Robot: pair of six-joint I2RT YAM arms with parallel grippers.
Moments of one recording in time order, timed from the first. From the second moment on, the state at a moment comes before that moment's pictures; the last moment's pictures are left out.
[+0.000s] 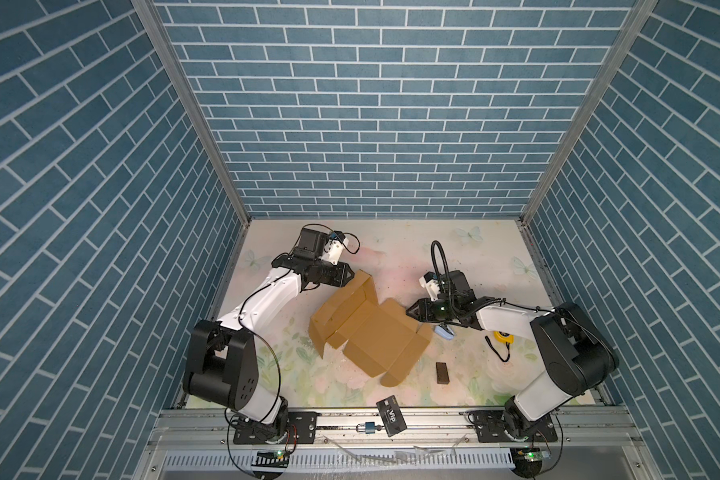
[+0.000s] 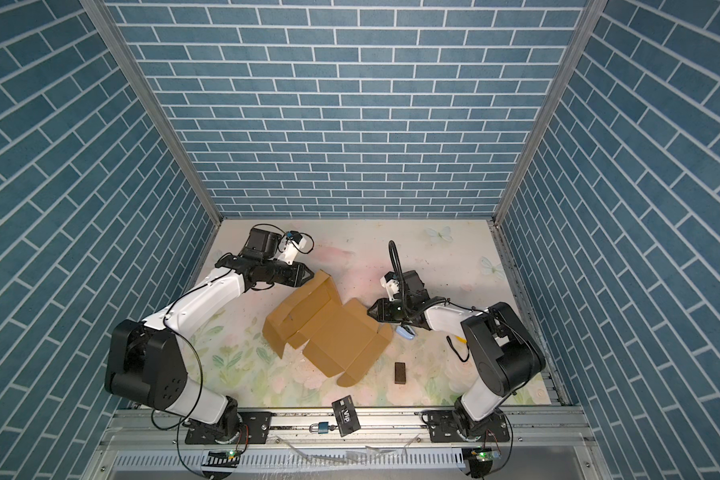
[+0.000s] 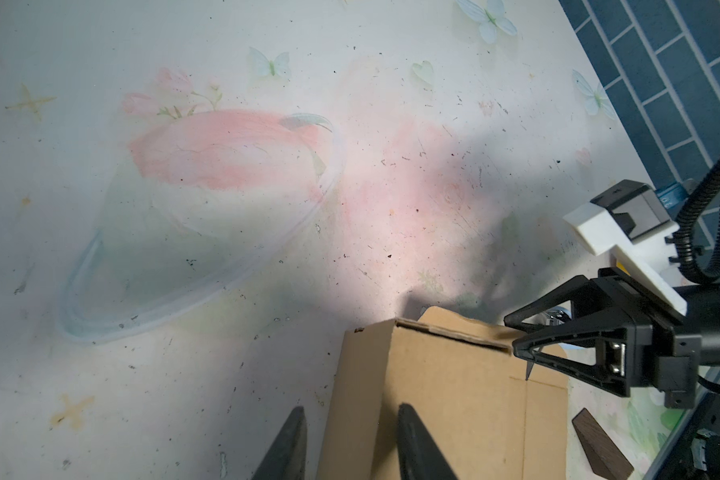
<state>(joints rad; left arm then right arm) -0.29 1.53 1.16 -0.53 0.39 -0.07 0.54 1.62 0.73 0.02 -0.54 0.50</state>
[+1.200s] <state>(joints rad) -0.15 1.43 1.18 -0.63 0.50 -0.07 0.51 1.64 1.35 -0.99 -0.60 0.13</state>
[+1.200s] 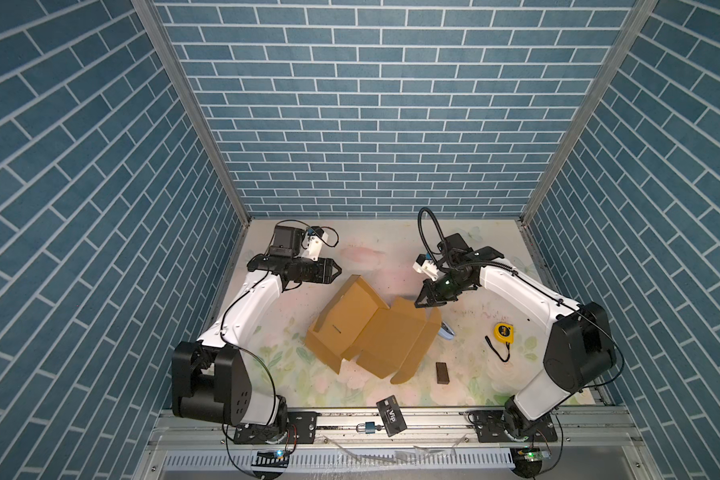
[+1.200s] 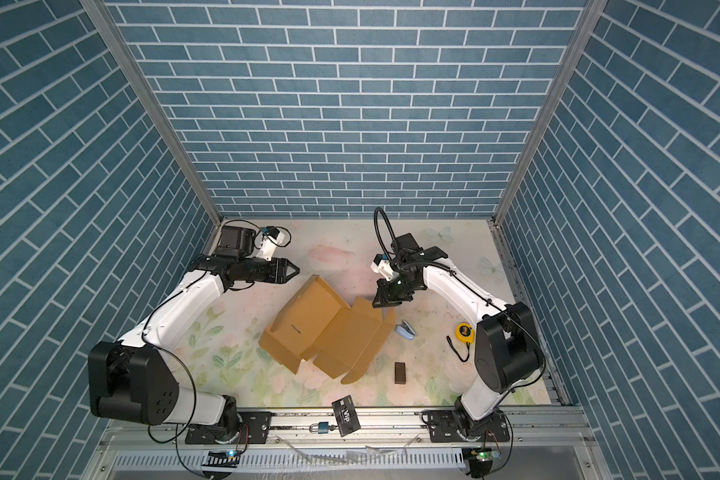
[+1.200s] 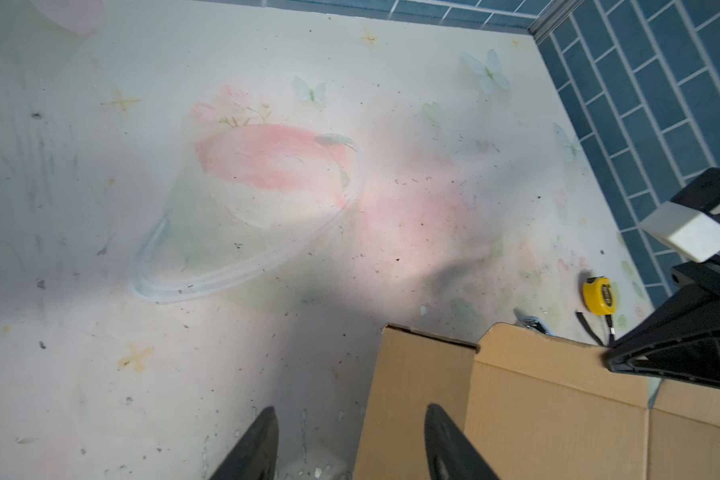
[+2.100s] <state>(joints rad) -0.29 1.59 1.16 -0.64 0.43 0.02 0.46 1.51 1.50 -0.98 -0.45 0.24</state>
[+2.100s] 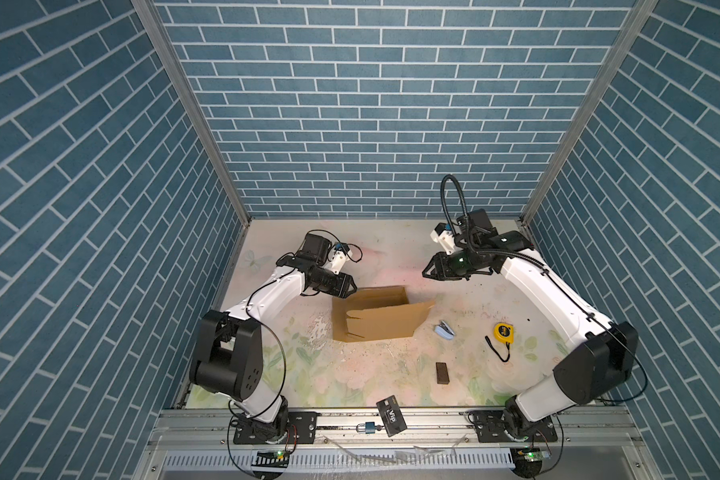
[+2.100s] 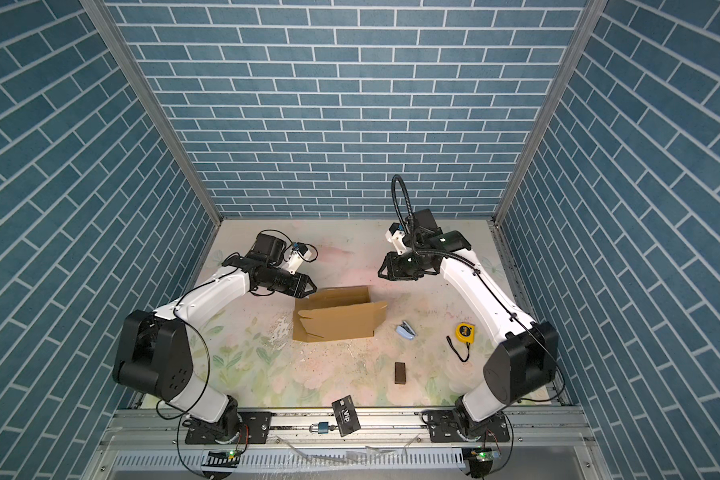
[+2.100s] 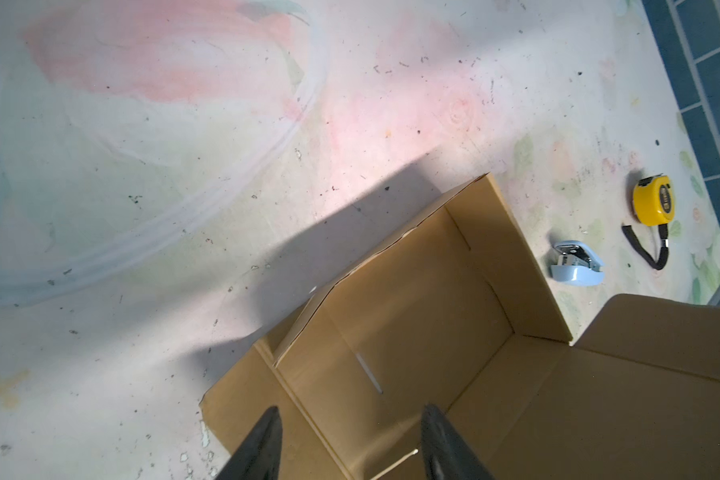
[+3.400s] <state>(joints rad) -0.12 1.42 1.09 -0.58 0.40 0.01 1.09 1.36 1.15 -0.66 -0.16 -0.23</state>
